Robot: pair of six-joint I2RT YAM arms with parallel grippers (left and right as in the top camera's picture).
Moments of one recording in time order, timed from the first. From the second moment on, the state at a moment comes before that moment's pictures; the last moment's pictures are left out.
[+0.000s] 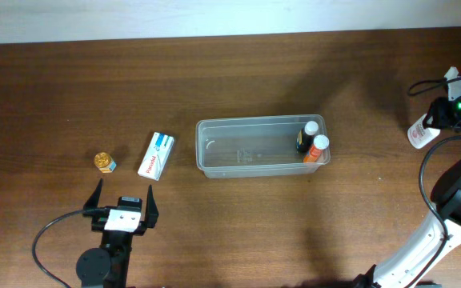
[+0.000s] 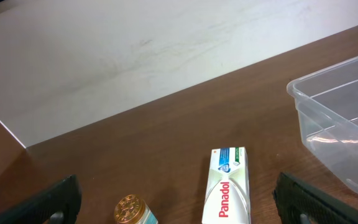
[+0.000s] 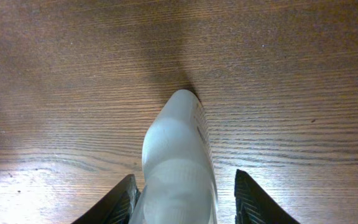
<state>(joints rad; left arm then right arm) 0.05 0.01 0.01 -0.06 0.11 0.34 -0.60 2.22 2.01 -1.24 -0.18 -0.50</state>
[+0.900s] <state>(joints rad) 0.05 0.01 0.01 -0.06 0.11 0.34 -0.60 2.22 2.01 -1.22 -0.20 -0.49</state>
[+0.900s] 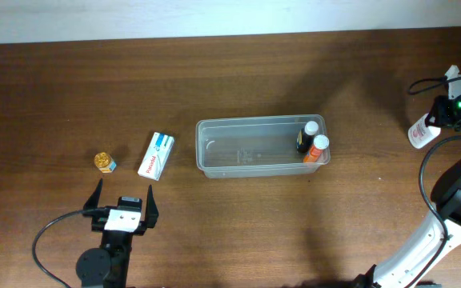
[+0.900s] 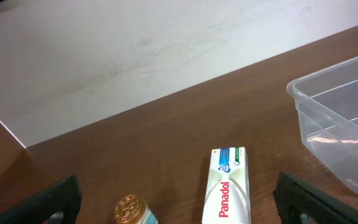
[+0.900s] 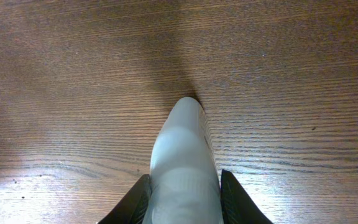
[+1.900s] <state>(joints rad) 0.05 0.01 0.01 -0.06 0.11 0.34 -0.30 2.23 2.66 -1.69 -0.45 -0.38</state>
